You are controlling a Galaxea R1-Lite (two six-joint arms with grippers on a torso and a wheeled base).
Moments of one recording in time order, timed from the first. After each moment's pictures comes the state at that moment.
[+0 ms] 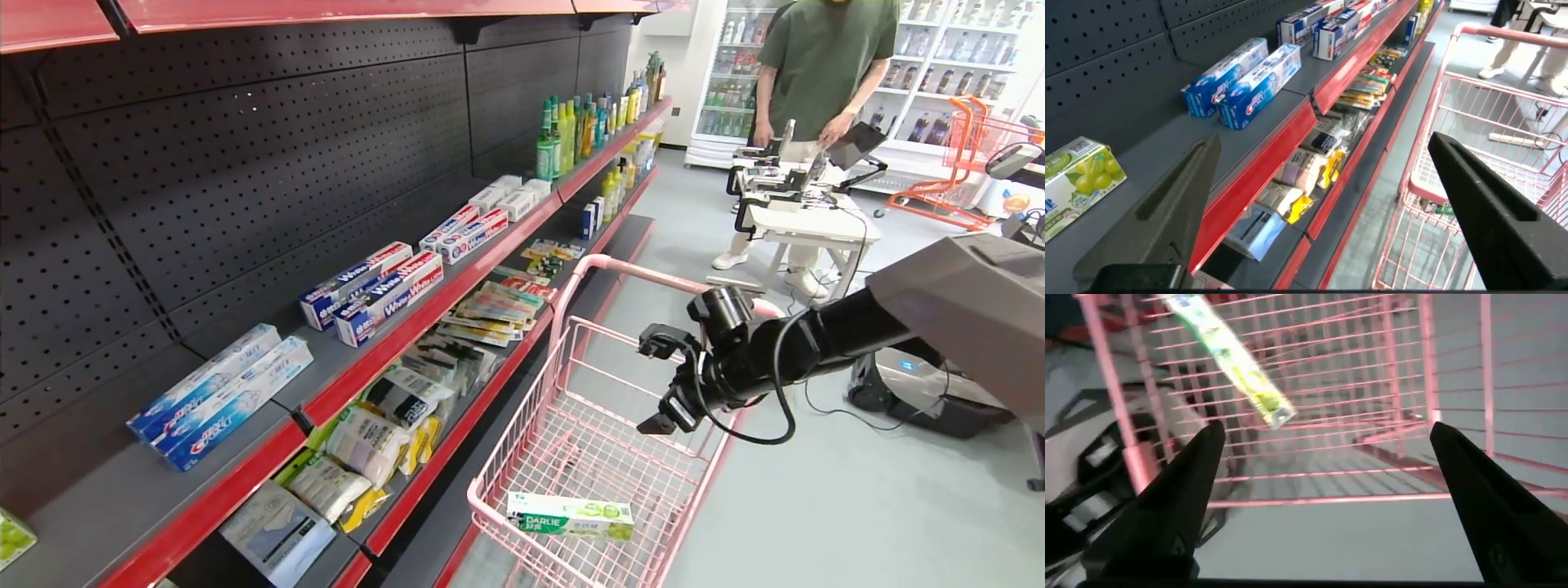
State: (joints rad) left arm 0.01 0.00 0.00 0.00 -0.02 0.00; right arm 0.26 2.29 -1.30 0.02 0.17 -0.53
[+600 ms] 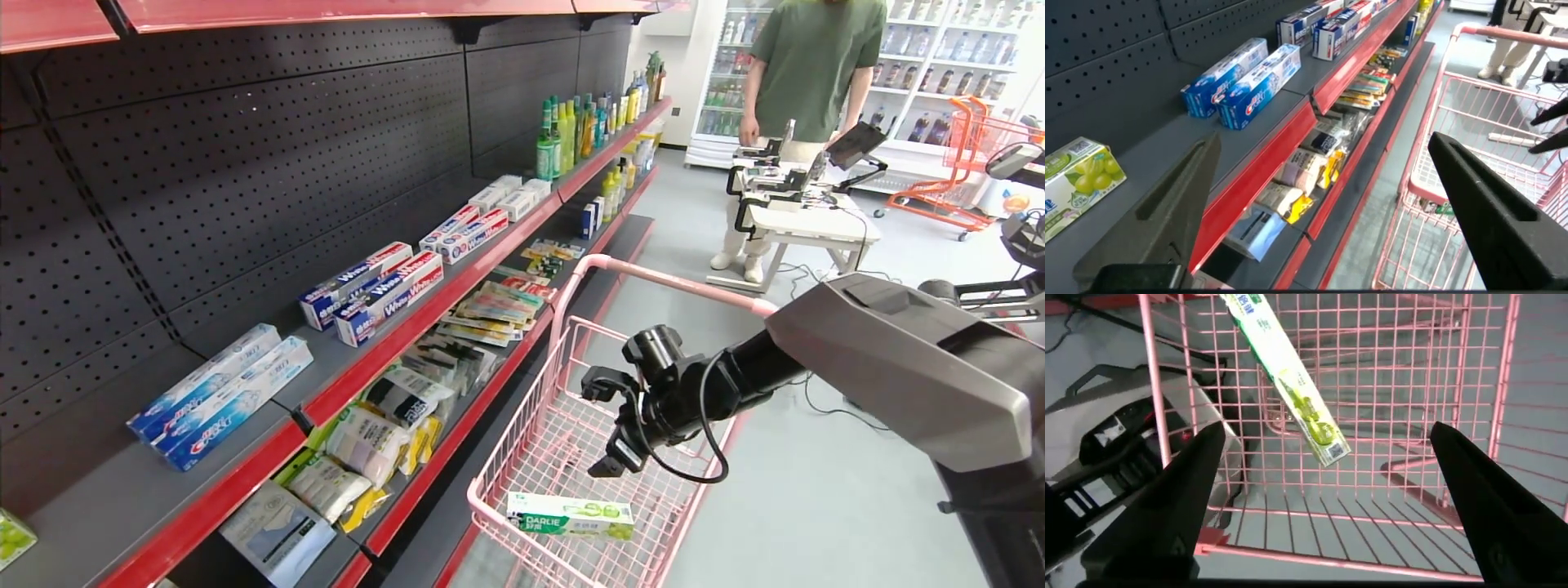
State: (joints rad) left arm 0.01 0.00 0.00 0.00 -0.02 0.00; right arm 0.41 2.43 -1.34 -0.01 0.22 -0.53
